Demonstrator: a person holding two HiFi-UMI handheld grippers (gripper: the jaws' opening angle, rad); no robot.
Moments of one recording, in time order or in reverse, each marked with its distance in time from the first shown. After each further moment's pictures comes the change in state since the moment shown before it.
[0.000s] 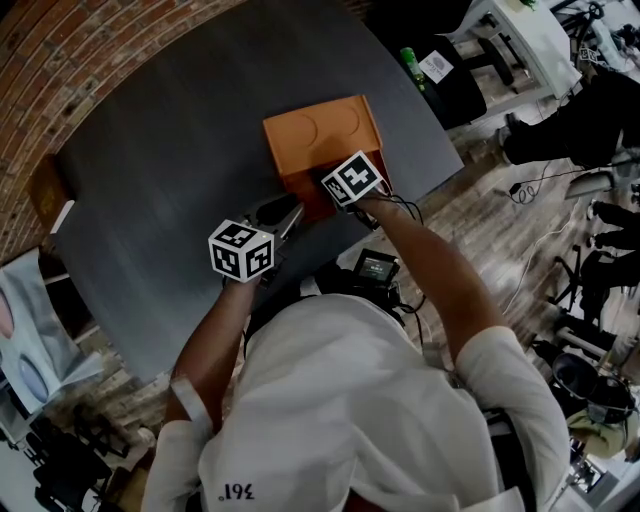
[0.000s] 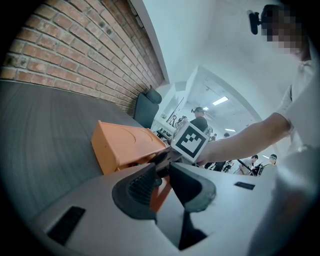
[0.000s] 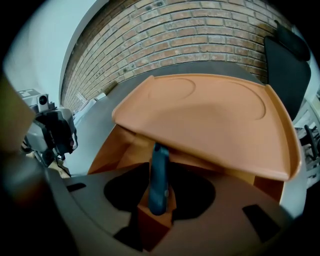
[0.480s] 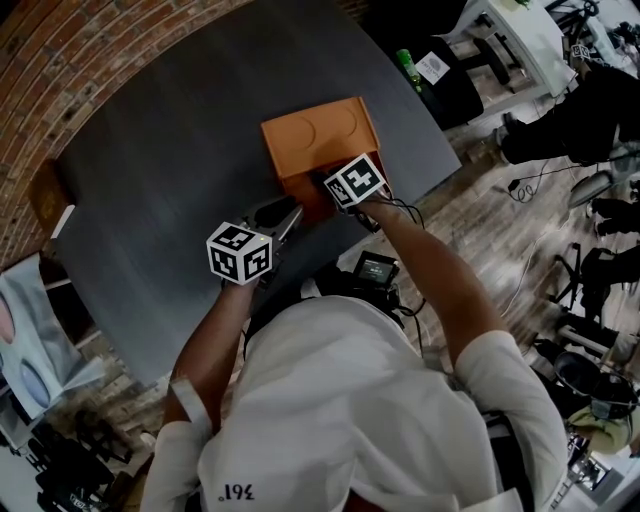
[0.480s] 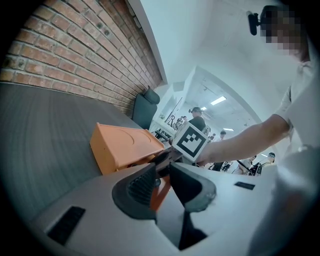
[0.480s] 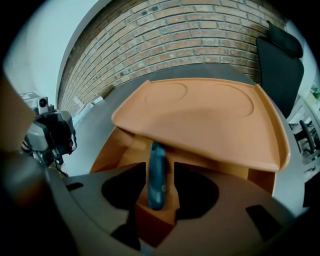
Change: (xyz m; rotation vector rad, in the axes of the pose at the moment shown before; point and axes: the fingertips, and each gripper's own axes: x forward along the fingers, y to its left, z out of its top) left arm -0.003 -0.003 0.003 0.017 -0.003 -0.018; right arm -0.009 -0.005 -0.001 0.040 -0.030 -0.026
